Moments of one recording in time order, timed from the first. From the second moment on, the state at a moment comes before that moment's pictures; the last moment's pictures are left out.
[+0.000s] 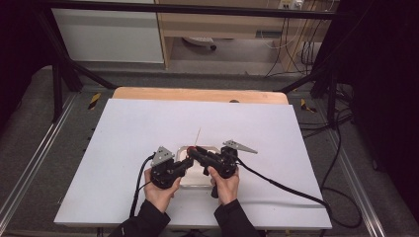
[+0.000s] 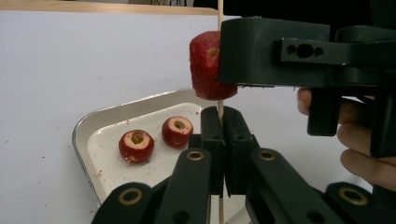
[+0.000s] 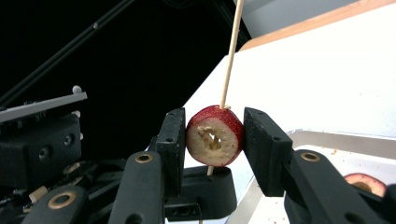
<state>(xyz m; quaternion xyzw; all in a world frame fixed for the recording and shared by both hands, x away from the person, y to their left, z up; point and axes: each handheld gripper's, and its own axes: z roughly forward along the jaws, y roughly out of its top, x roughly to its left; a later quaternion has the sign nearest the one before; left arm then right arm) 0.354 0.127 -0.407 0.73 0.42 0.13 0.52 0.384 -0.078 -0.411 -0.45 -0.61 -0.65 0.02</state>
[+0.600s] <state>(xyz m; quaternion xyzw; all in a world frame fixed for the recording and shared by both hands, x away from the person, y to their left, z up) 0.343 0.172 -0.419 0.79 0.37 0.15 0.46 0.386 -0.121 -0.409 -0.42 -0.74 -0.53 -0.05</state>
